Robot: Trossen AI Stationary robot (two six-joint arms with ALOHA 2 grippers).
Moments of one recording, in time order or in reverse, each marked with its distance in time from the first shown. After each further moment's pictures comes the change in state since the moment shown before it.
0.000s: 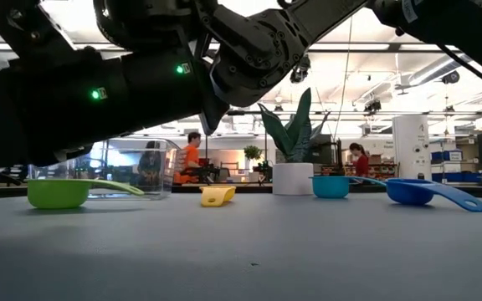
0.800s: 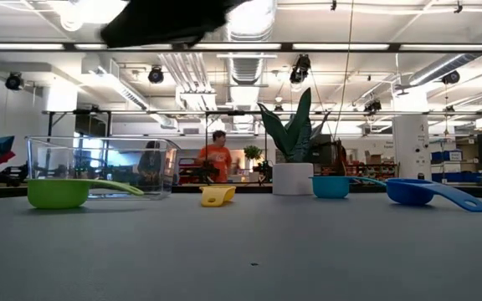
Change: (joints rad) left arm 0.203 -0.019 0.445 -0.309 -0.222 0.459; right arm 0.041 -0.589 -0.404 -0.501 0.081 -0.108
